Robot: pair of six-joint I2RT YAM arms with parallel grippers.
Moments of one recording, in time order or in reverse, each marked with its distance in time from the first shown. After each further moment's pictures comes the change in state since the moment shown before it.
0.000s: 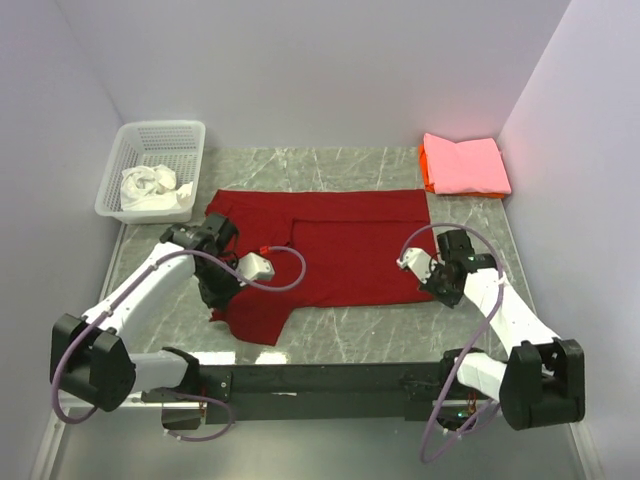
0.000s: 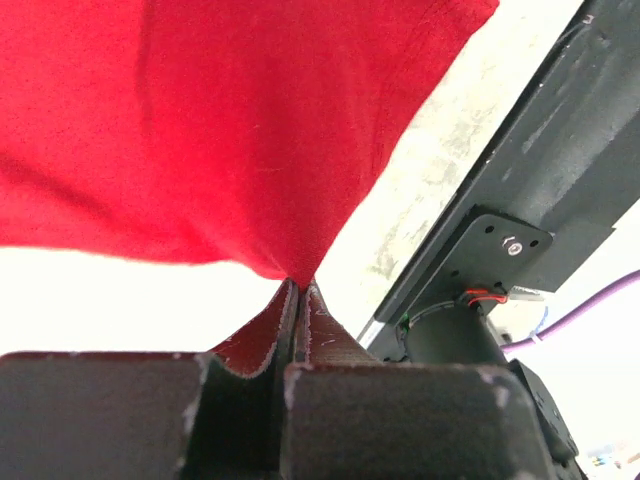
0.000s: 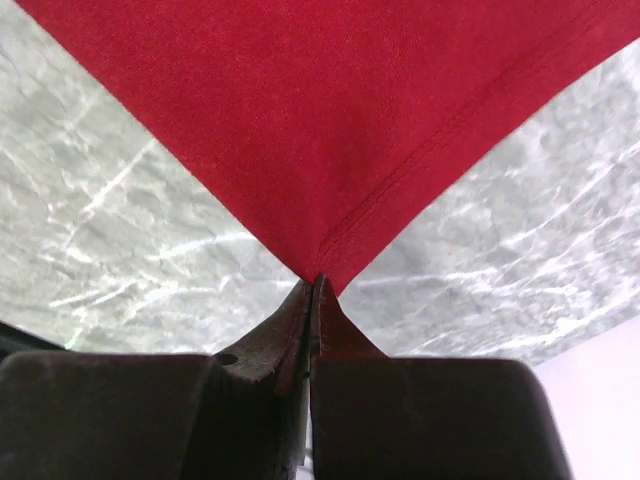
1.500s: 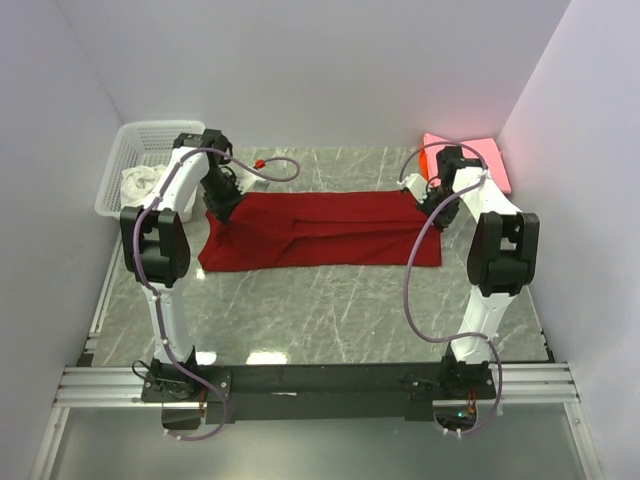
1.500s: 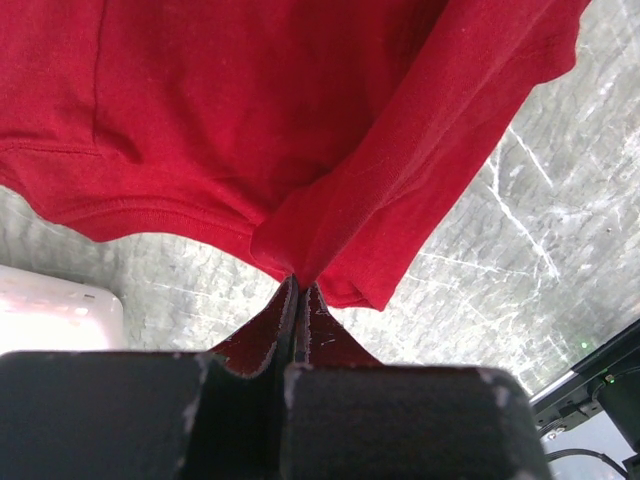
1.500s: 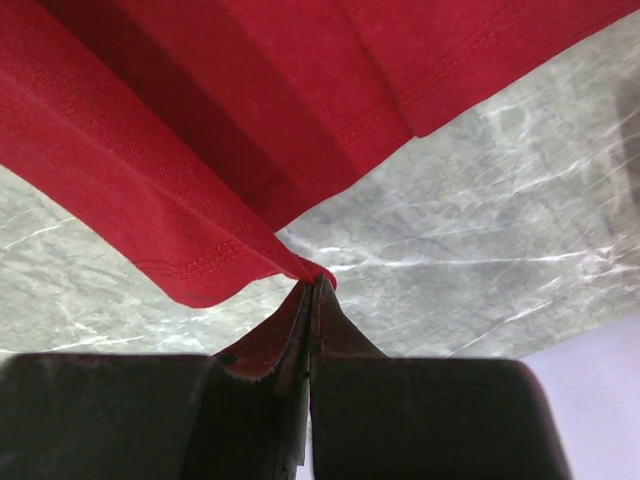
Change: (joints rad) left arm 0.270 0.836 0.959 -0.122 -0.004 0.174; right arm -0.119 0.837 0.917 -0.169 -0.063 -0.108
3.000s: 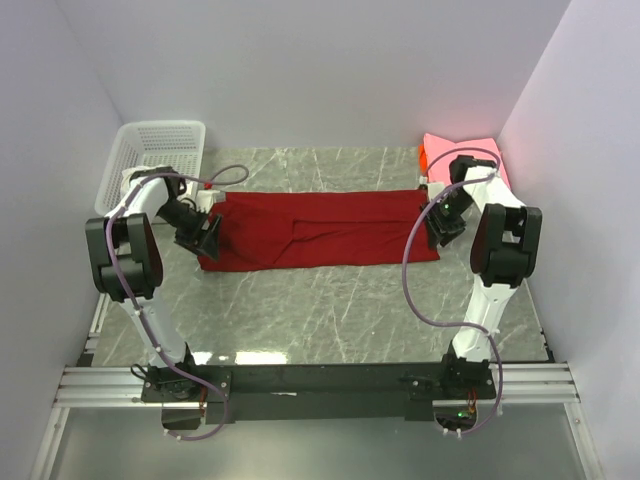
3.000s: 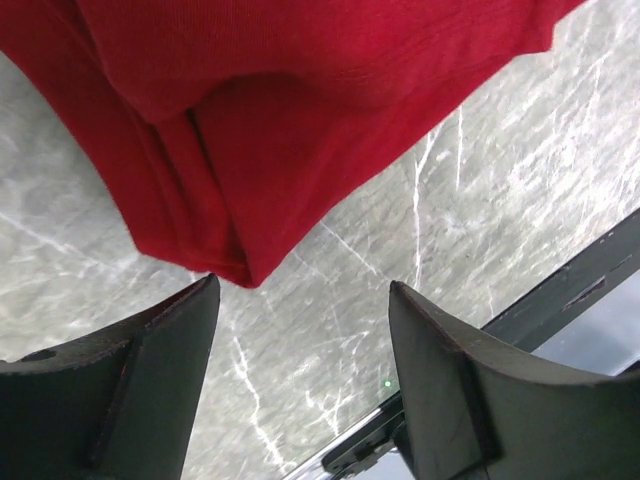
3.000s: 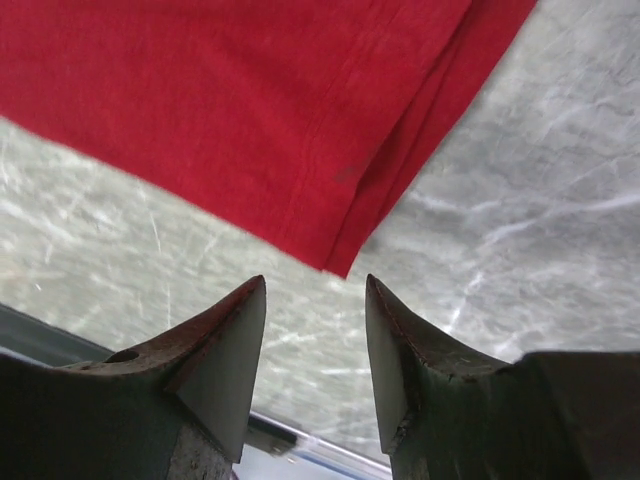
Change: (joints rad) left arm 0.261 -0.154 -0.438 0.151 0.236 -0.316; right arm -0.092 0.097 0.058 -0.181 -0.163 0.480
